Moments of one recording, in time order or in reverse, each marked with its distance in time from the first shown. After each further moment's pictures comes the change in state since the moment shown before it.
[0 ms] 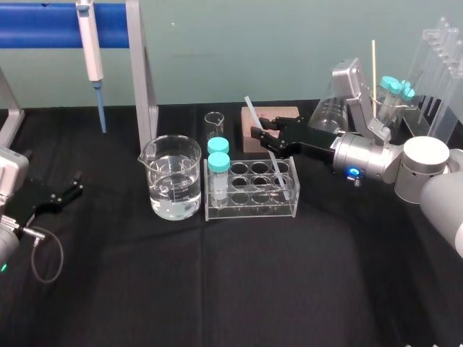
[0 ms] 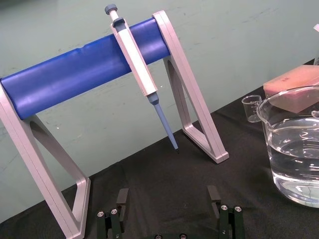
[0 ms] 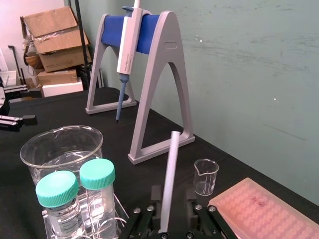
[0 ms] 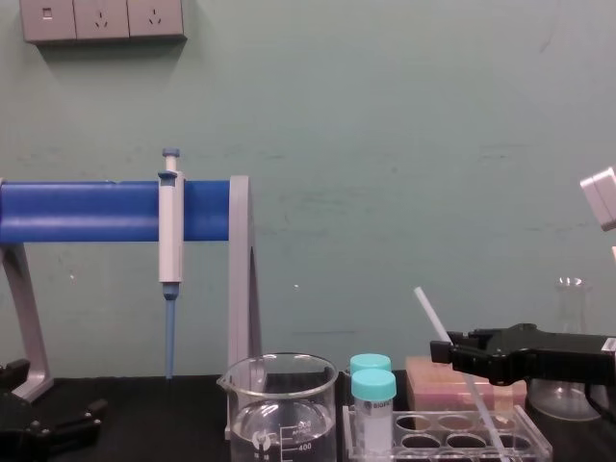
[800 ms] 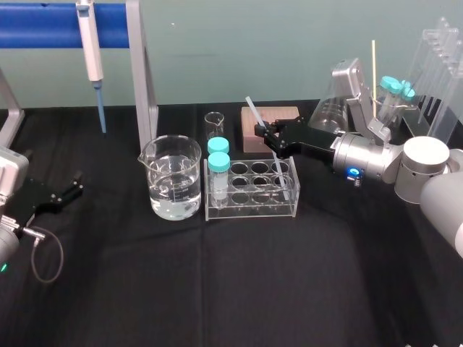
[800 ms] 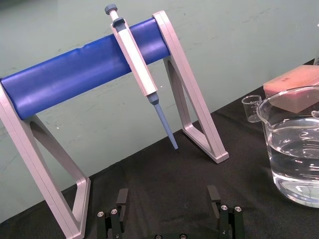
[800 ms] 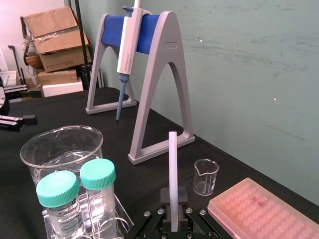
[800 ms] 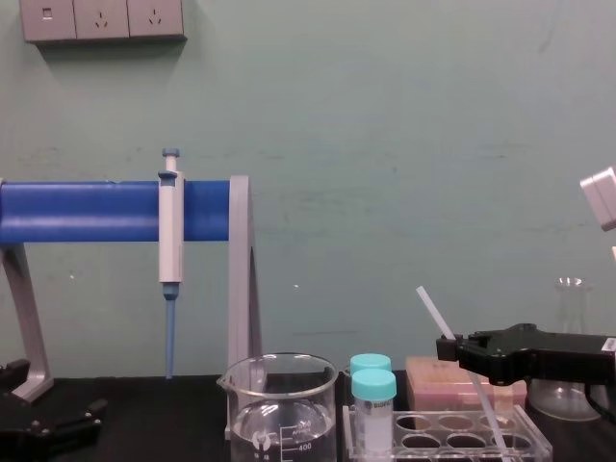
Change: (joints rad) left arm 0.000 0.000 0.000 0.000 0.000 0.000 0.000; right arm 0.000 0.000 0.000 0.000 0.000 0.000 0.000
